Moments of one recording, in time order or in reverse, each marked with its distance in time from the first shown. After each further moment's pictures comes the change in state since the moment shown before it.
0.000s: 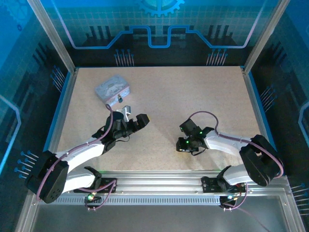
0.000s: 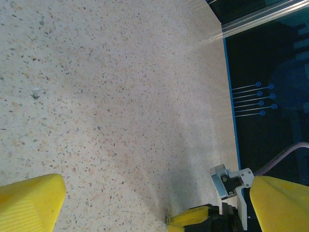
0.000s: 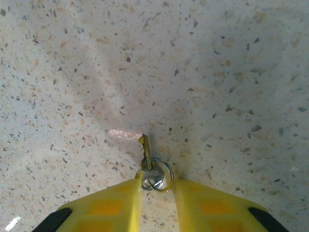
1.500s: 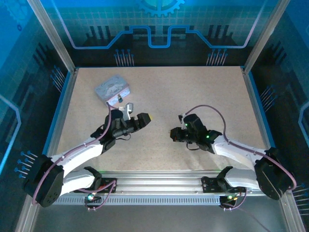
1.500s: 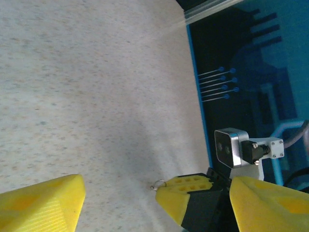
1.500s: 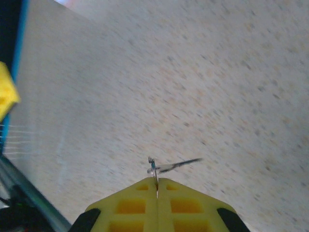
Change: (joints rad) left arm -0.035 -0.043 0.060 -0.005 0.100 -0.021; right arm 0.017 -0.196 -0.039 0.369 -0.027 0.075
